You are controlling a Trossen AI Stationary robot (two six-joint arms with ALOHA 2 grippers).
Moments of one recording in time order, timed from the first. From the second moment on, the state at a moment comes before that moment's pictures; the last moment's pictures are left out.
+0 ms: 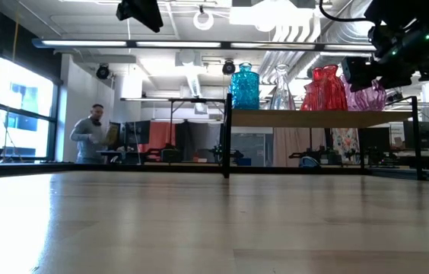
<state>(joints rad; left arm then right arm) 0.26 1.38 1.62 -1.15 -0.14 -0.22 -0.18 0.68 0.44 -0.46 1.22 0.63</state>
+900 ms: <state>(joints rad) 0.26 1.38 1.62 -1.15 -0.14 -0.21 -0.18 0.71 0.44 -0.47 1.22 0.68</state>
